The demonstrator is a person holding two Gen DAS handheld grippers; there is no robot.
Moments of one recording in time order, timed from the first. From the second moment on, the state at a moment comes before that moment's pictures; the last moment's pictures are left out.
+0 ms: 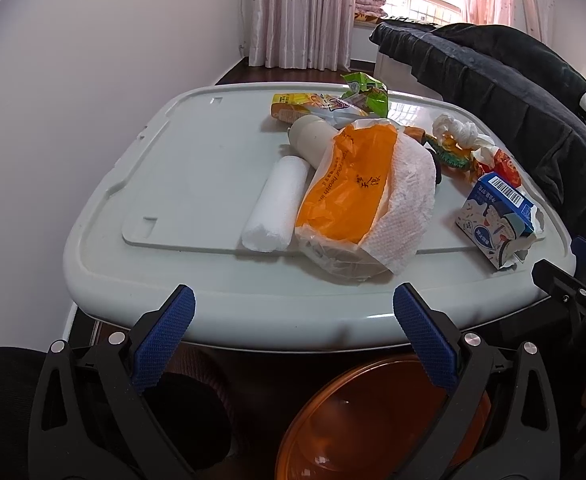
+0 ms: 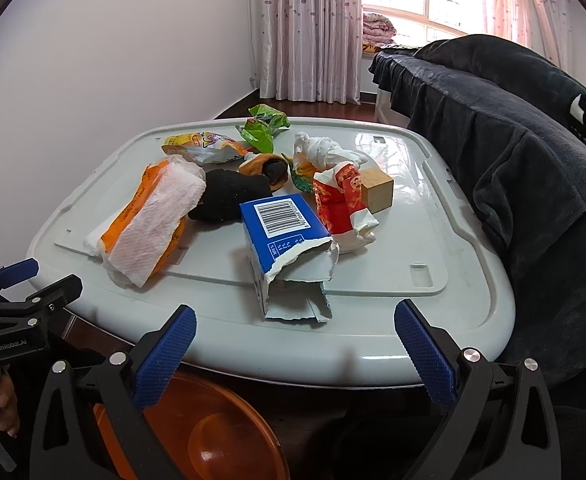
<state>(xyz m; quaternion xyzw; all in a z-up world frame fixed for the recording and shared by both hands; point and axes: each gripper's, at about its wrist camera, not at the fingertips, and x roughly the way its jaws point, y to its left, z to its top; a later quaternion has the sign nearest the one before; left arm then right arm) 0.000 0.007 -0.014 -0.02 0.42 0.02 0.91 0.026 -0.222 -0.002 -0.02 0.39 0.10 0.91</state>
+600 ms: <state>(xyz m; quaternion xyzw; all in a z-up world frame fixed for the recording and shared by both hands) -0.003 0.012 -0.010 -0.01 0.42 0.04 0.91 0.074 -0.215 -0.013 0.00 0.44 0.13 0.89</state>
